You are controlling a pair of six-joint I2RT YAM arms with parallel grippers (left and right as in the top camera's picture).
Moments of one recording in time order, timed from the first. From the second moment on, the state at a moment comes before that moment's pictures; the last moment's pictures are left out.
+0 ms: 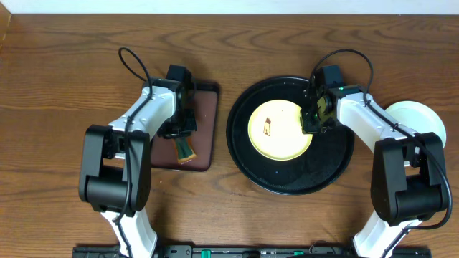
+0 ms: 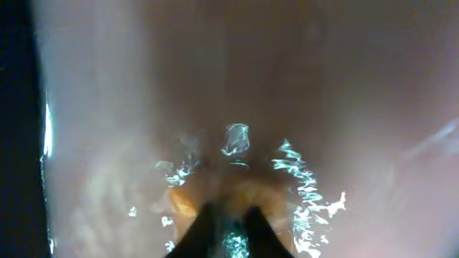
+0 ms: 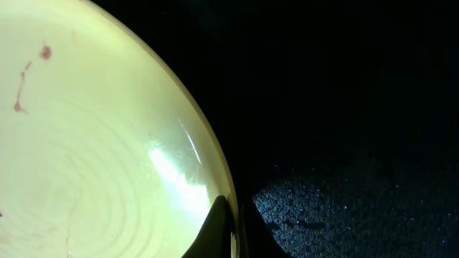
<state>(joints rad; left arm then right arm) -0.18 1.95 1.27 -0.89 -0.03 -0.38 0.19 1.90 1.19 -0.71 -0.07 0.13</state>
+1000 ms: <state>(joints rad) -0.18 1.96 1.25 -0.95 0.02 -0.59 0.19 1.90 1.19 -0.71 -0.07 0.13</state>
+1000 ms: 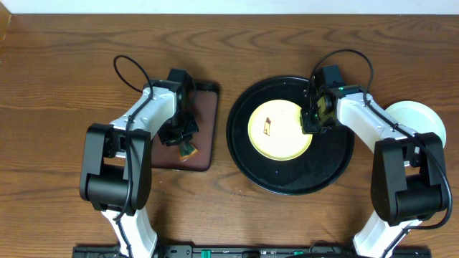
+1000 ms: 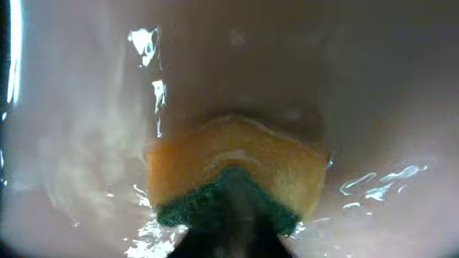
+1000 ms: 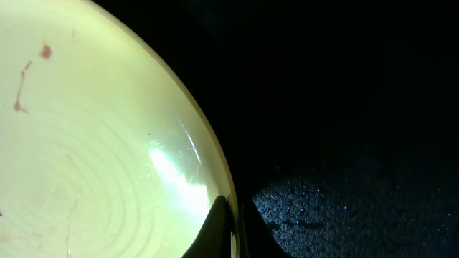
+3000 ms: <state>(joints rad) -0.43 1.80 1.50 -0.83 0.31 -0.52 0.19 1.90 1.19 -0.67 -0.09 0.13</state>
